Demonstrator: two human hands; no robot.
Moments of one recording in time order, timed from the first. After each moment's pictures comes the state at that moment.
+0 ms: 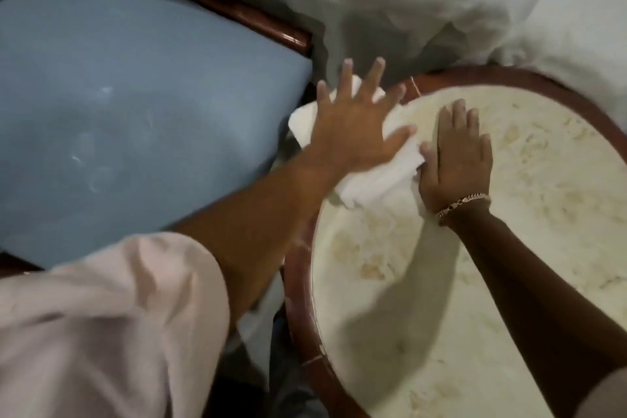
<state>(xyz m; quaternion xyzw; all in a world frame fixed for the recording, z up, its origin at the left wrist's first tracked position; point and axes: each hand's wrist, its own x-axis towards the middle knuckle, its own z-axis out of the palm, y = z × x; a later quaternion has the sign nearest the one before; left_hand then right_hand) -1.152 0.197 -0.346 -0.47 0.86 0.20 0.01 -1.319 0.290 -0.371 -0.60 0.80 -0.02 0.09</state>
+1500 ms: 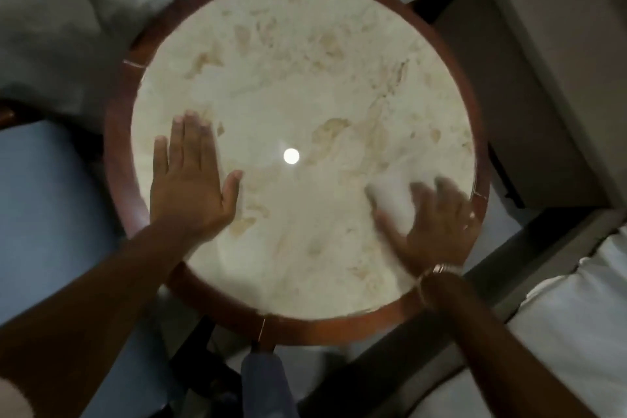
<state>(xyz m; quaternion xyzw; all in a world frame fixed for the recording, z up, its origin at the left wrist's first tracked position) -1.142 0.283 -0.380 -0.23 0.97 0.09 0.01 -1.275 0.609 -0.333 -0.13 0.99 0.02 0.09</state>
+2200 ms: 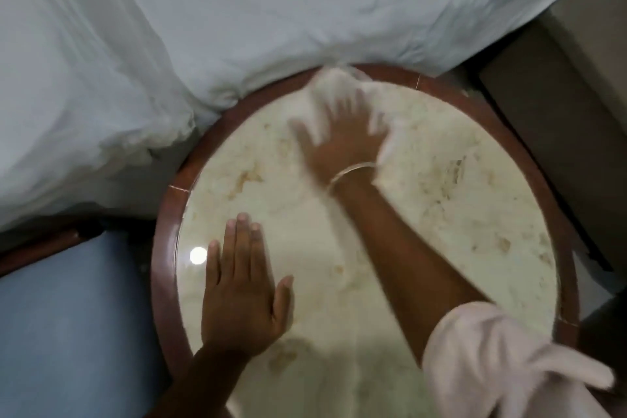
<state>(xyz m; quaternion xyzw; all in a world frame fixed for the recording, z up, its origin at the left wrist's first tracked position) -1.175 0.280 -0.372 -0.24 0.97 0.09 0.01 -1.426 0.307 -0.353 -0.27 0.91 -0.32 -0.02</state>
